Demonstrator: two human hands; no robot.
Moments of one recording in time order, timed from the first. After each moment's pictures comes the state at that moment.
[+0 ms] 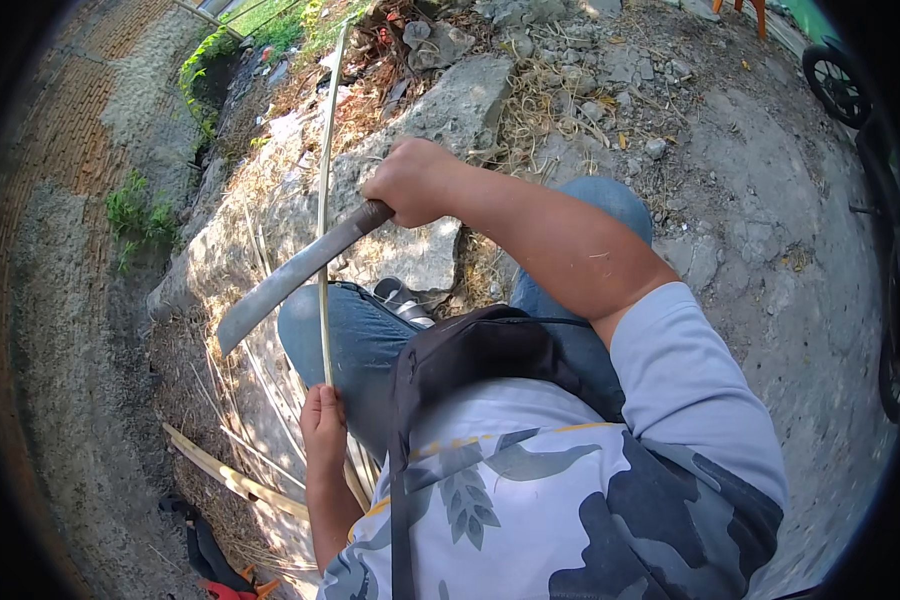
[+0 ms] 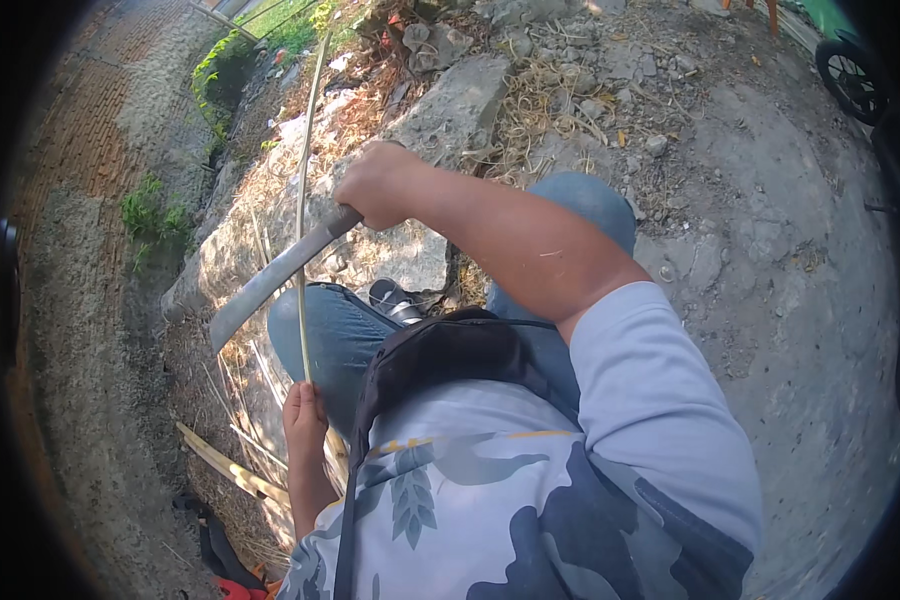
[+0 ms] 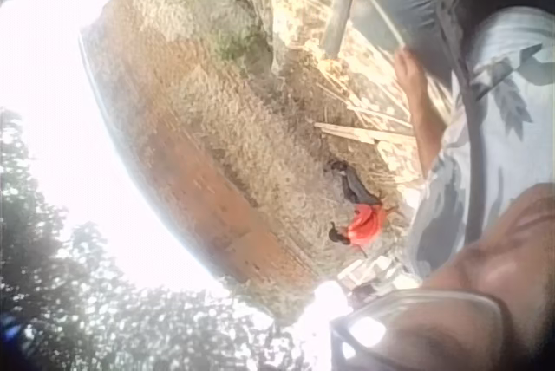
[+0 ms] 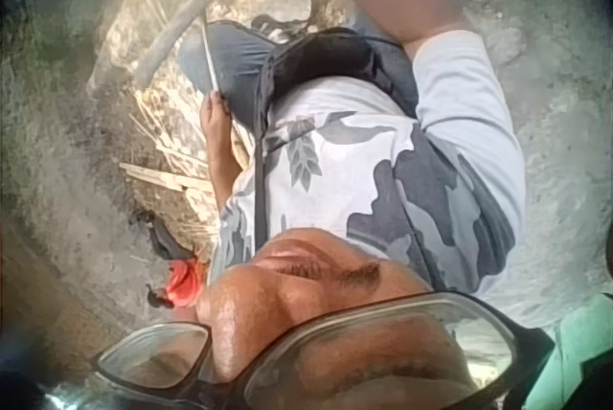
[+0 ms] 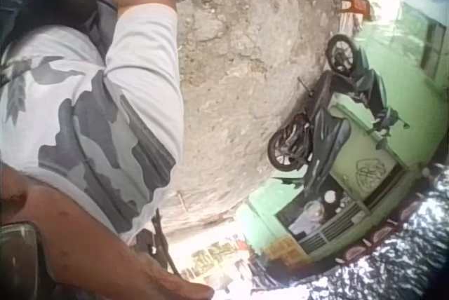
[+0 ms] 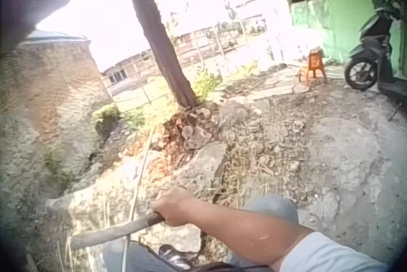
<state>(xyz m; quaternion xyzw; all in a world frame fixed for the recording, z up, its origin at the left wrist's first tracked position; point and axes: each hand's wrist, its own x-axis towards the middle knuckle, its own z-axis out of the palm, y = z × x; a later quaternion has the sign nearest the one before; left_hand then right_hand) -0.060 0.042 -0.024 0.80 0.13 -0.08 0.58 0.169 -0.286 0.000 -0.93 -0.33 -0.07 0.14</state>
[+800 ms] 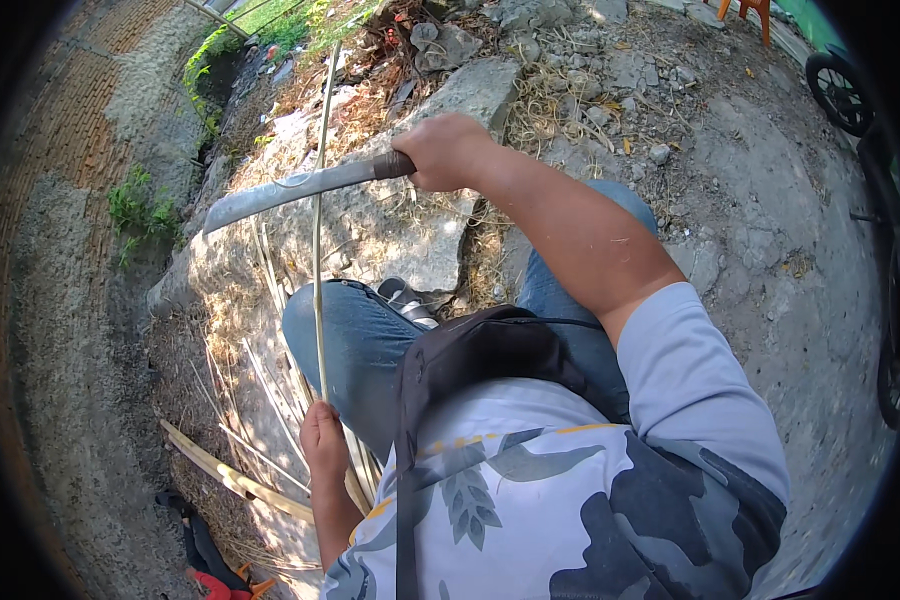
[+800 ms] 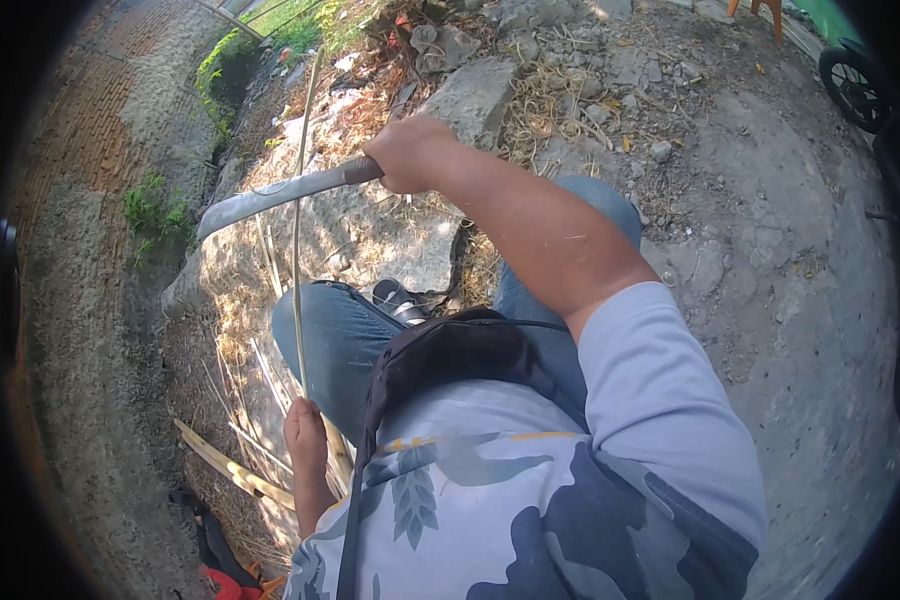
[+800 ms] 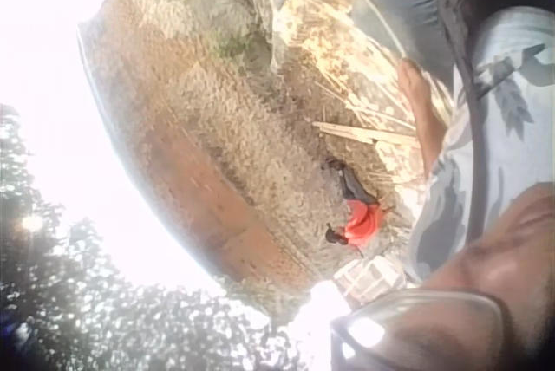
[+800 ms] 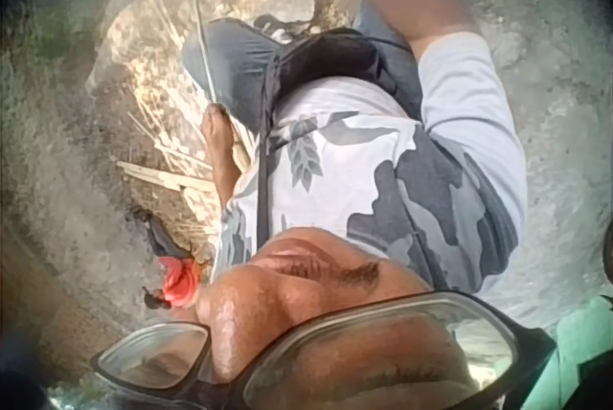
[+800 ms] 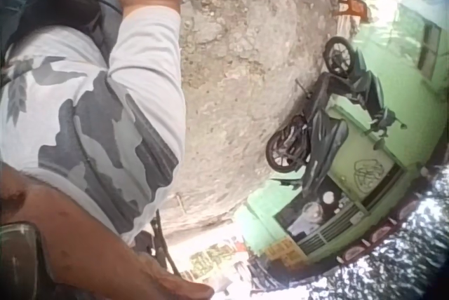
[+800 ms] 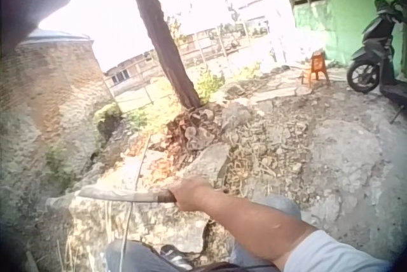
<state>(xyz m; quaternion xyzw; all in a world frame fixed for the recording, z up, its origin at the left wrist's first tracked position) -0.085 0.066 -0.033 0.83 0.14 -0.03 0.54 0.180 -0.314 0.013 -0.96 -0.20 -0.05 0.19</state>
